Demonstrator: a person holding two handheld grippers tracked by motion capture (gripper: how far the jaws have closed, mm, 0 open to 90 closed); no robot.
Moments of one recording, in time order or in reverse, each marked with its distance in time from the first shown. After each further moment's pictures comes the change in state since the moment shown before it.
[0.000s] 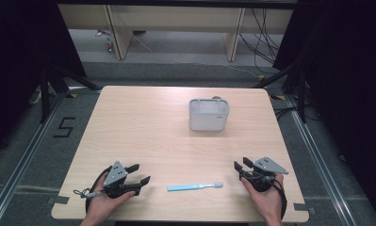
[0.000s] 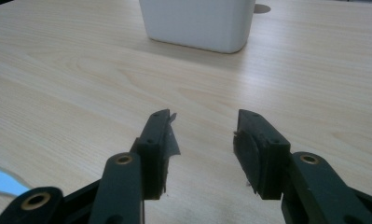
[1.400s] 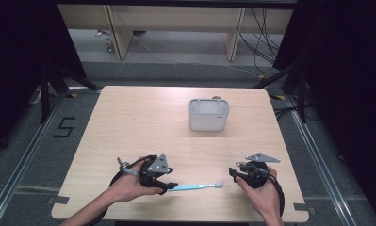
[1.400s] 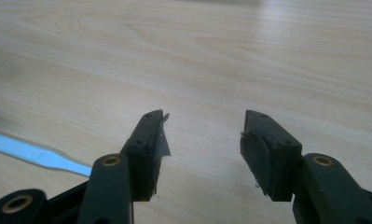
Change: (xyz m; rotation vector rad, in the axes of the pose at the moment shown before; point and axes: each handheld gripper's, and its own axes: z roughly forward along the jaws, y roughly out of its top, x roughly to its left) left arm -0.056 0.087 0.063 0.438 -0.340 0.370; right arm 0.015 0.020 0.002 0.286 -0.009 0.119
